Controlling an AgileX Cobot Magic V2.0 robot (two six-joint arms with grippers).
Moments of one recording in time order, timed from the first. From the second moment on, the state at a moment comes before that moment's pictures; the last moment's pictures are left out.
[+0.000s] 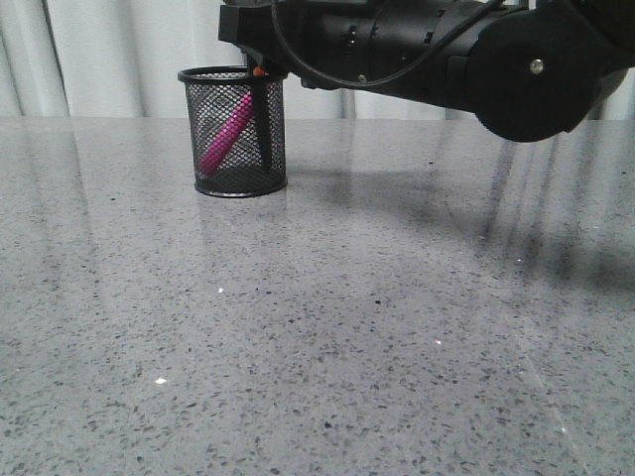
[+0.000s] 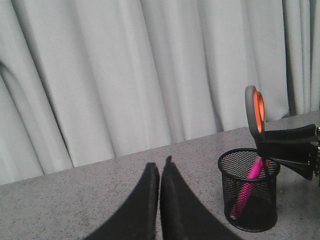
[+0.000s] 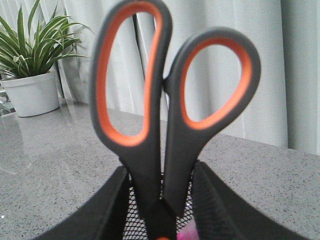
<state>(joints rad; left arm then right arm) -0.07 0.53 -0.57 -1.25 0.26 1.36 0.52 1.87 -1.02 -0.21 -0.92 0.24</state>
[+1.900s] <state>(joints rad) -0.07 0.53 -0.57 -1.24 0.26 1.36 0.45 1.37 -1.02 -0.12 -0.35 0.01</state>
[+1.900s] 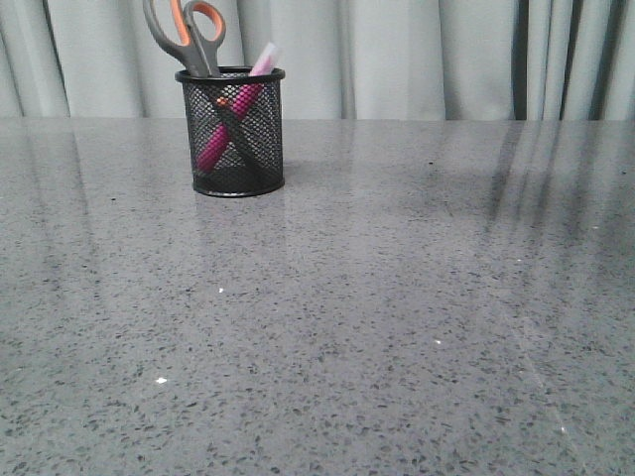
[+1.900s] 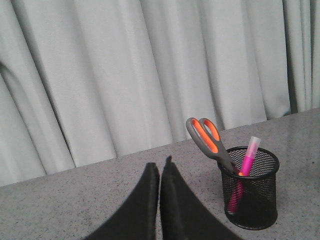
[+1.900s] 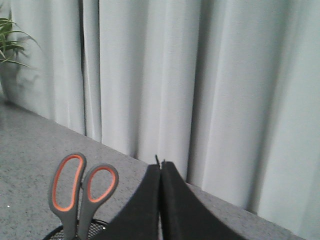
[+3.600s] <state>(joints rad) -0.07 0.09 -0.20 -1.40 0.14 1.36 0.35 -0.01 -0.13 -0.21 0.08 0.01</state>
